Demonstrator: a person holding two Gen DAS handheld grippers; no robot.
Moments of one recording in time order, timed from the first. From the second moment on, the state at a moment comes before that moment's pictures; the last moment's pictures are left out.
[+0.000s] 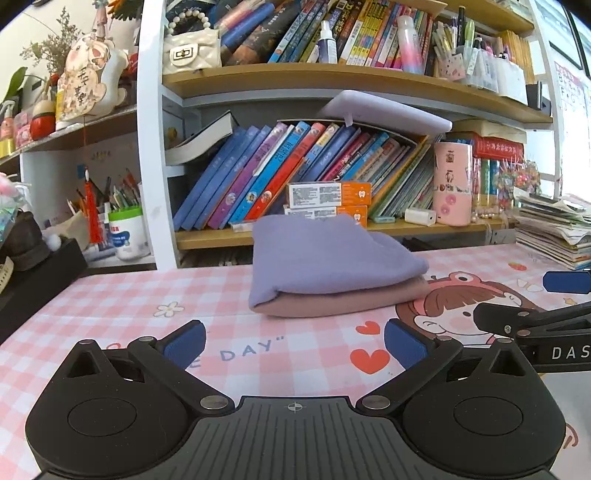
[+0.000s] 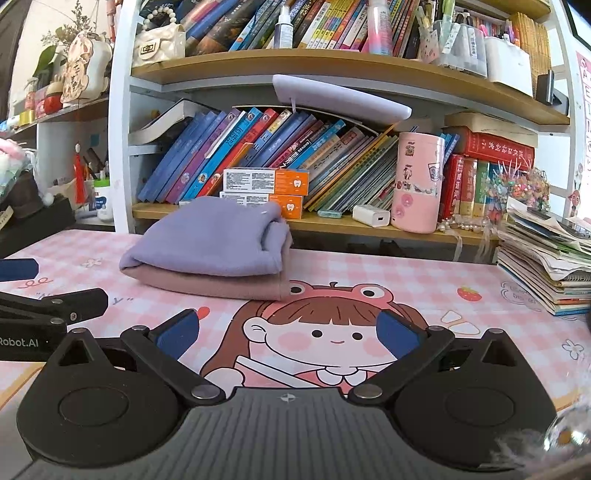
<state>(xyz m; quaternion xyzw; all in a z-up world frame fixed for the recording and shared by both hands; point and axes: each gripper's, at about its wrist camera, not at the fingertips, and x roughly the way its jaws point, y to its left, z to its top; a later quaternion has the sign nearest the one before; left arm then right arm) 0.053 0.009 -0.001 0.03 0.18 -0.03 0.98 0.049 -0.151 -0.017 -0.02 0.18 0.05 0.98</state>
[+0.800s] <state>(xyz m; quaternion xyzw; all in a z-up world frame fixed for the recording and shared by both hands) 0.053 0.013 0.000 0.02 0.17 -0.03 0.98 0.051 -0.150 -0.019 -0.02 0.19 0.06 0.98</state>
